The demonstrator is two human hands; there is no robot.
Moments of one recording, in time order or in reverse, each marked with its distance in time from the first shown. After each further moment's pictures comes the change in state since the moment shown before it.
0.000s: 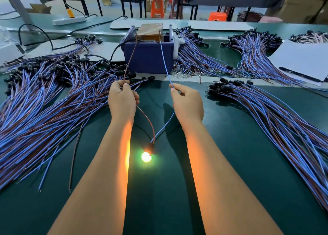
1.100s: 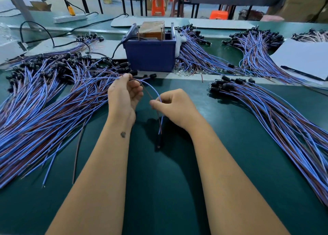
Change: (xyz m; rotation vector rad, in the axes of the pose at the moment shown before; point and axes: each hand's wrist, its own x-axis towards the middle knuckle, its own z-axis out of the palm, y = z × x) left_hand -0.010 0.017 -0.004 -0.562 -0.115 -0.164; right_hand -0.017 -0.014 -0.003 -0.124 -0.413 -0.283
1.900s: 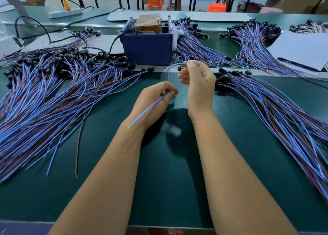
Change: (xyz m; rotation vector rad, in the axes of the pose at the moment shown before) left_hand -0.039 -0.023 0.014 1.053 -0.554 0.368; right_hand -0.005 -0.013 -0.024 0.756 0.599 0.032
